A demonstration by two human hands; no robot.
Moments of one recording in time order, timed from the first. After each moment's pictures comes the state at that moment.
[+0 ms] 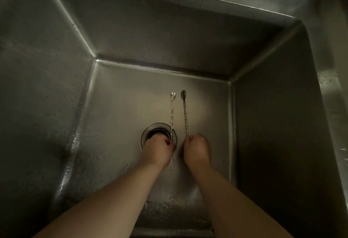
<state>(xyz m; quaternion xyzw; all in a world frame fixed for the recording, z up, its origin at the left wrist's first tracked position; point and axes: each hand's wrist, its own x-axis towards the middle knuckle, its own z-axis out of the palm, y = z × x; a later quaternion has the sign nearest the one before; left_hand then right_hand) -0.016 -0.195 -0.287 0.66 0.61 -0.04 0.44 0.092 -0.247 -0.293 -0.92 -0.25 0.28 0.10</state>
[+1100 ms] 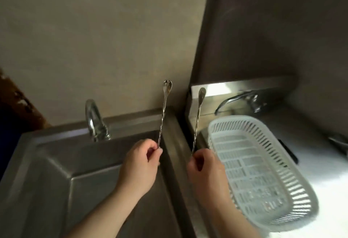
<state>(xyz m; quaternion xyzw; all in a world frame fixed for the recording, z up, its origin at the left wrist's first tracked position) 0.068 -0.258 0.186 0.83 0.33 0.24 0.39 0.163 -0.406 0.200 -0.88 -0.23 0.05 0.40</state>
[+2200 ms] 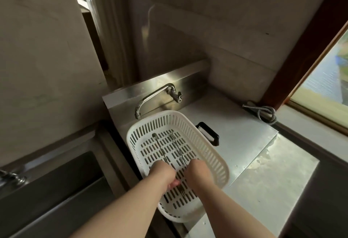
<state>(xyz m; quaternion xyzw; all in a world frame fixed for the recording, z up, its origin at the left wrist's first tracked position) 0.278 -0.465 0.147 0.67 0.47 -0.16 0.55 0.318 -0.569 0.117 -0.96 -0.01 0.21 0.17</state>
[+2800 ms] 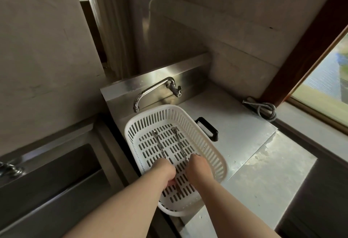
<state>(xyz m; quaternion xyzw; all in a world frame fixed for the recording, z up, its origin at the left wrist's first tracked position) 0.279 -0.470 0.128 0.69 0.46 -0.20 0.53 0.318 -0.579 0.106 -0.97 -0.06 0.17 0.16</state>
